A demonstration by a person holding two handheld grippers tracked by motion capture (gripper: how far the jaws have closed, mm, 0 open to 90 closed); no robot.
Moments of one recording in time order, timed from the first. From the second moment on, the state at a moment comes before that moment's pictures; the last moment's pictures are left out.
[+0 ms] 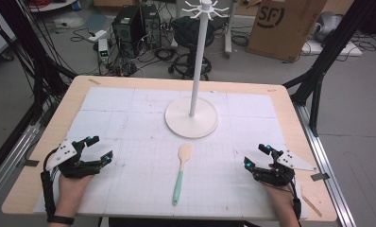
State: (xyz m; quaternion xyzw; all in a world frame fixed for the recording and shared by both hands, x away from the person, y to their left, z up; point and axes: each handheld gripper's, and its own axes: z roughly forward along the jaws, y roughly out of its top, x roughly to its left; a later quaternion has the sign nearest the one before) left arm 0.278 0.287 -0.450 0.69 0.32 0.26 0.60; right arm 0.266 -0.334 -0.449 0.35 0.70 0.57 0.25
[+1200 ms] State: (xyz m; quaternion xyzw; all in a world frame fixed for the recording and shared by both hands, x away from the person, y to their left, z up) left arm 0.279 0.288 -0.450 0.69 0.32 0.26 0.60; right arm 0.264 -0.223 -0.435 0.11 0.84 0.52 0.09
